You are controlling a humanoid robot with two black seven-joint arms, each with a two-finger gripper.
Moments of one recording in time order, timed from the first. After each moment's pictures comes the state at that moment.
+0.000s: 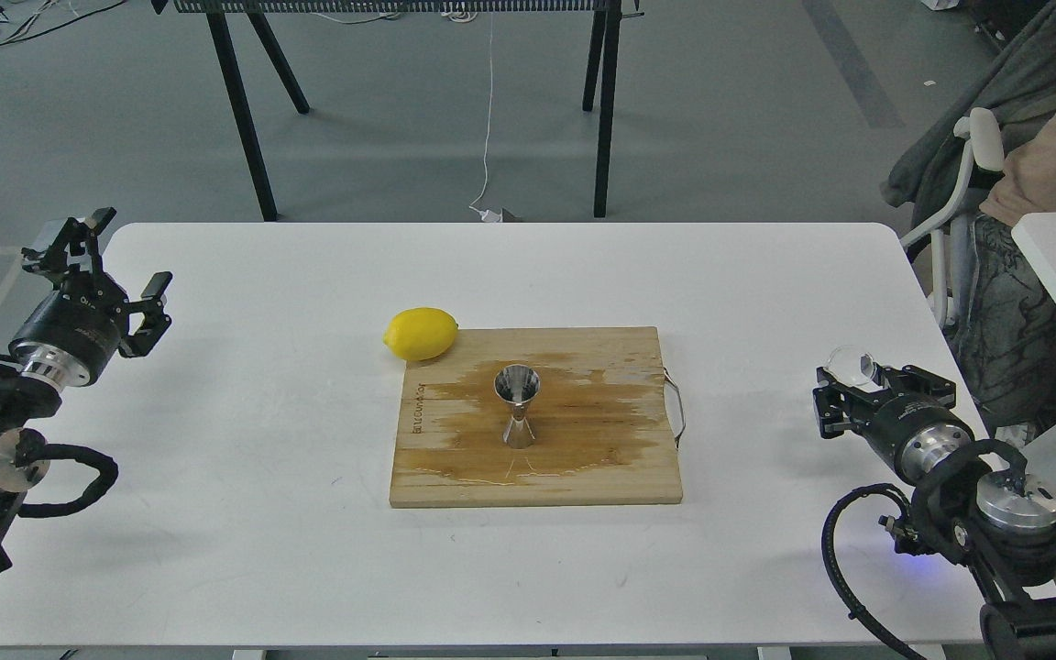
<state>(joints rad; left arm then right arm) -0.55 0.46 -0.83 -0.45 0.33 -0.49 -0.49 0.09 -0.23 1.40 1.21 0.29 -0.25 -0.10</state>
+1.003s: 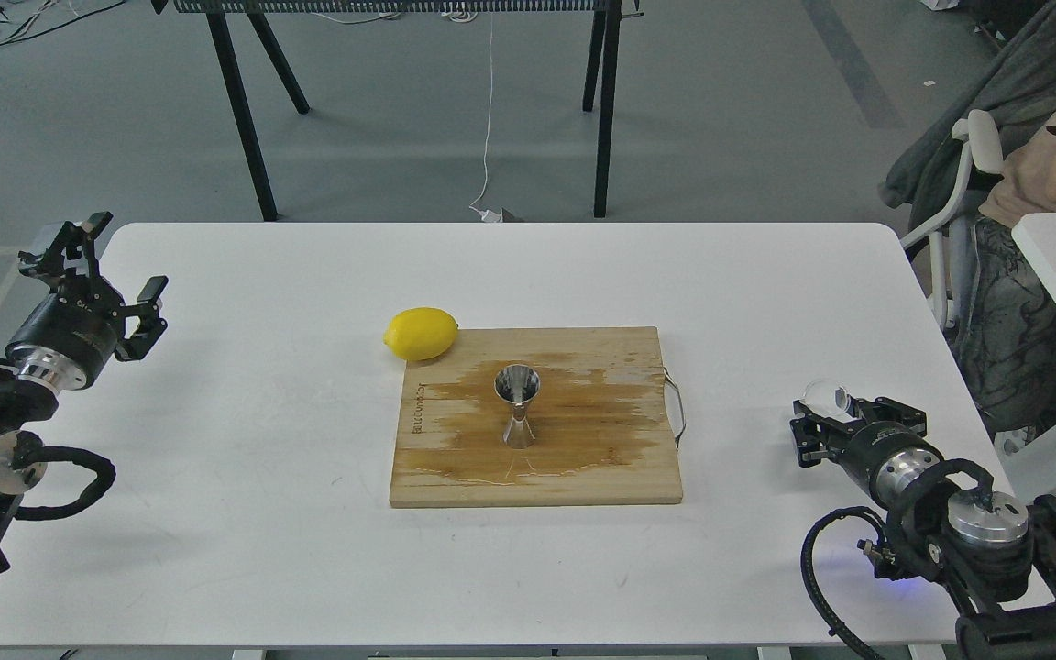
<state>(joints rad) -0.55 0.46 -0.83 -0.44 0.33 -0.49 -0.49 0.09 -0.20 1.35 1.15 0.29 -0.25 -0.11</state>
